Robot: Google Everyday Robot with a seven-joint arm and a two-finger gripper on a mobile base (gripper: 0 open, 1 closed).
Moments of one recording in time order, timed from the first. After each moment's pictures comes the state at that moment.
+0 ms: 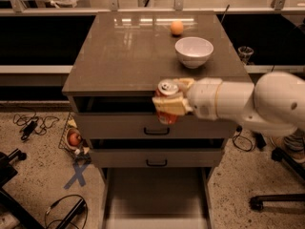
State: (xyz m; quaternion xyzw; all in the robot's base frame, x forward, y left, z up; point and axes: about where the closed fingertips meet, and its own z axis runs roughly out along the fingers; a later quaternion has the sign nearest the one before) arm 0.534 -0.040 0.853 -0.42 0.69 0.27 0.52
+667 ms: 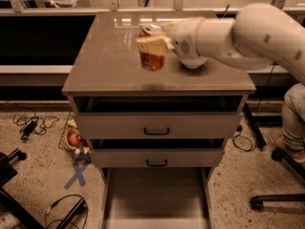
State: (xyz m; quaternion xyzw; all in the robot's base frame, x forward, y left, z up) arm 0.634 -0.002 0.962 -0.40 0.68 0.27 0.55
